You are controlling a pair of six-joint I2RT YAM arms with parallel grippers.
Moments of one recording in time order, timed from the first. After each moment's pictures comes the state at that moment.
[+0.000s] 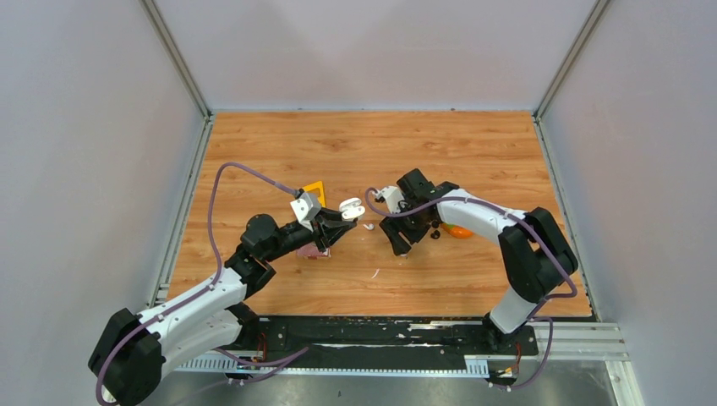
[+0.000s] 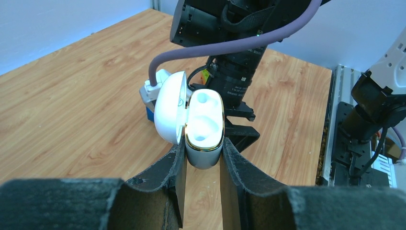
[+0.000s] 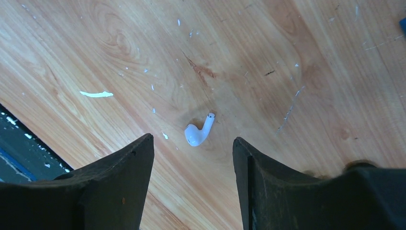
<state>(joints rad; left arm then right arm) -0.65 0.89 0.37 0.60 0.43 -0.14 0.59 1.67 1.06 -0.63 -0.33 -0.21</state>
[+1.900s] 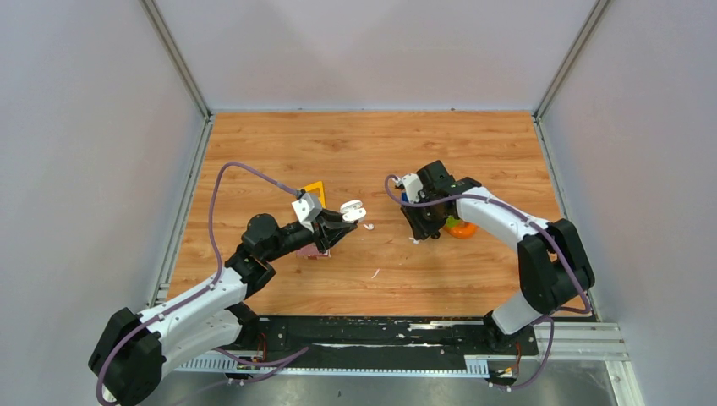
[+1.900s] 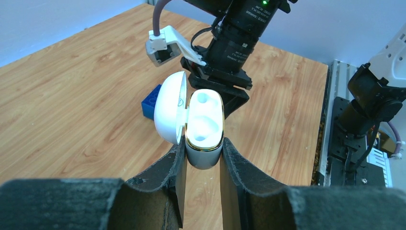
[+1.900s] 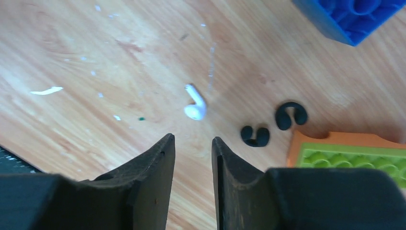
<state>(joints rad) -0.65 0.89 0.37 0.58 0.45 -0.14 0.49 1.57 1.04 -0.66 -0.17 -0.22</state>
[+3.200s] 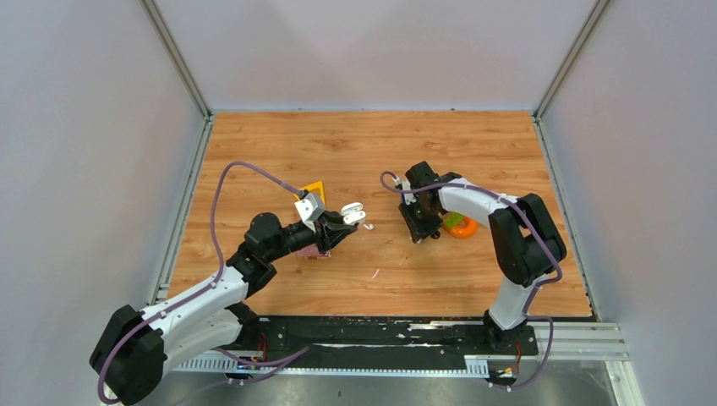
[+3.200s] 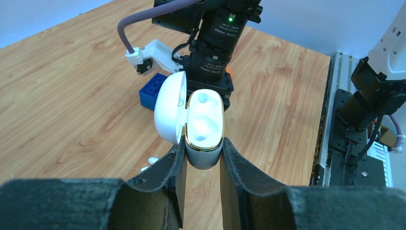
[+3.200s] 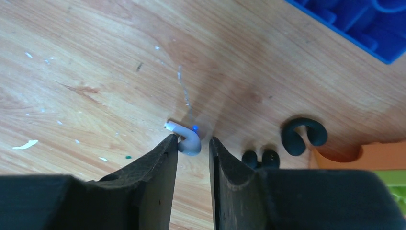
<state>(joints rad) -0.65 0.91 0.37 0.56 0.46 -0.14 0.49 1.79 1.13 -0.68 -0.13 0.01</state>
